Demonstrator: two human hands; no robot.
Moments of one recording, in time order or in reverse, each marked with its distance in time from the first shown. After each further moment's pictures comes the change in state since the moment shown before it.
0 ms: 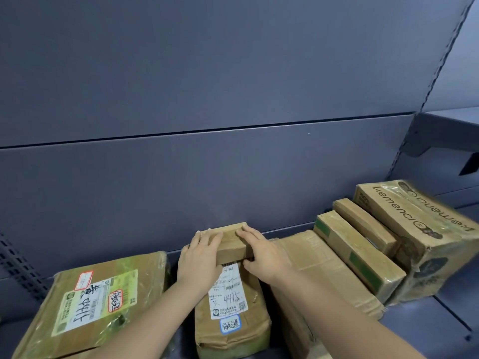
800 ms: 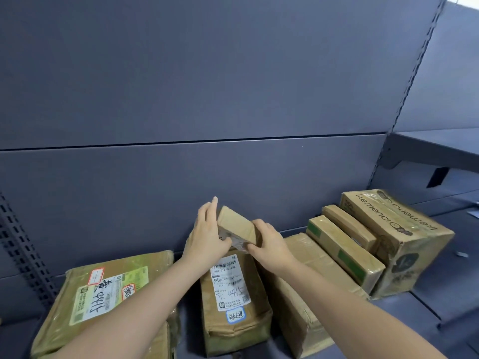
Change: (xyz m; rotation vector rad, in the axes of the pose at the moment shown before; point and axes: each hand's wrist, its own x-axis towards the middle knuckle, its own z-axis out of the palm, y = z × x) left_hand -0.008 0.002 -0.059 -0.527 0.206 0.019; right_hand -0.020 -0.026 -0.024 0.236 0.257 0.022
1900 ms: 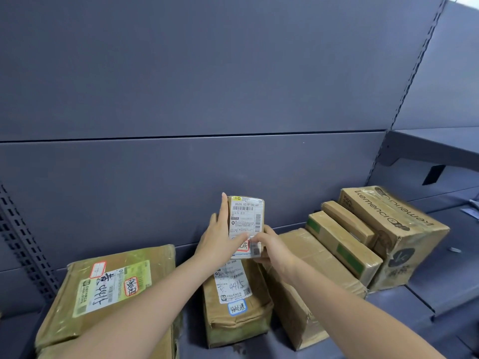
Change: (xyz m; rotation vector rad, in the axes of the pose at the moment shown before) left_hand -0.008 0.013 0.011 -0.200 -0.145 -0.060; right_hand -0.018 -0.016 0.001 0.793 -0.107 0.451
